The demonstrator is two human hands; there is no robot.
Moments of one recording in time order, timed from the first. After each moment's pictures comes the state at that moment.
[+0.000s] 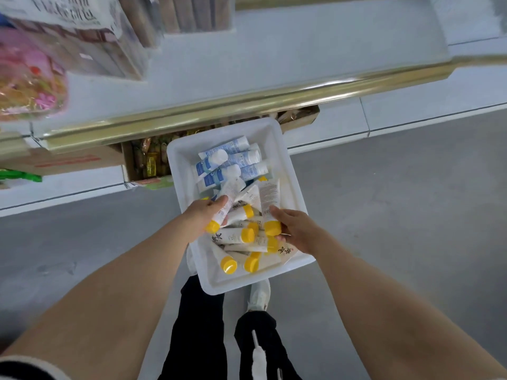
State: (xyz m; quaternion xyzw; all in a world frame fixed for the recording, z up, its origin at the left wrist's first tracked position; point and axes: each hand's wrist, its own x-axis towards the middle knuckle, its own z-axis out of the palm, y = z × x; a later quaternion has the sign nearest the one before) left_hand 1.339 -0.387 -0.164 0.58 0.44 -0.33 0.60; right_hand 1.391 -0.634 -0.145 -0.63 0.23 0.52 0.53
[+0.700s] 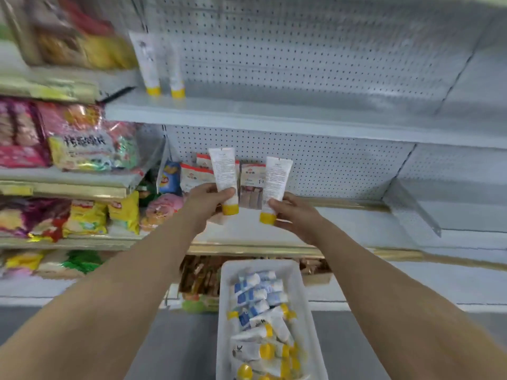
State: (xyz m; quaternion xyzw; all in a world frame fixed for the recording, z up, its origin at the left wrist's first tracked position) left_hand 1.317 -0.321 0.190 0.63 0.27 0.15 0.71; right_hand 1.428 -0.525 0.187 -0.67 -0.18 0.34 0.64
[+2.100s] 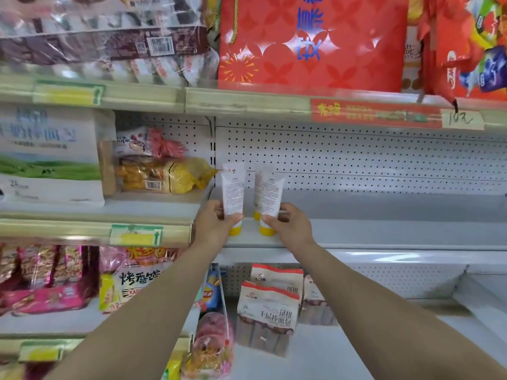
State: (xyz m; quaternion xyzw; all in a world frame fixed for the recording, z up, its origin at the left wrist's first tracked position) left_hand 1.395 0.012 0.314 0.73 0.22 0.35 0.54; right_hand 1.490 -0.143 0.316 -0.79 -0.24 -0.02 0.57
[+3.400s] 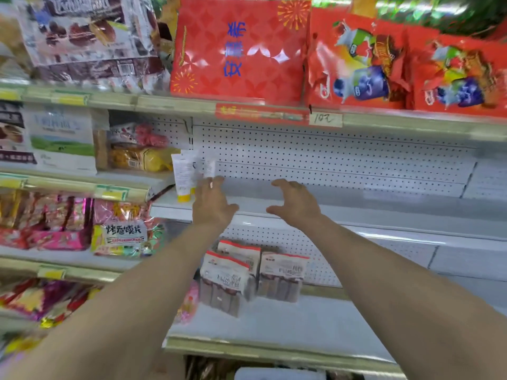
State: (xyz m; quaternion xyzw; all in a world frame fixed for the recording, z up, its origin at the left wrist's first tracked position) left_hand 1.356 -0.238 0.369 0.87 0.30 0.34 0.21; right_hand 1.486 -0.387 0.387 -0.88 -0.40 -0.13 0.21
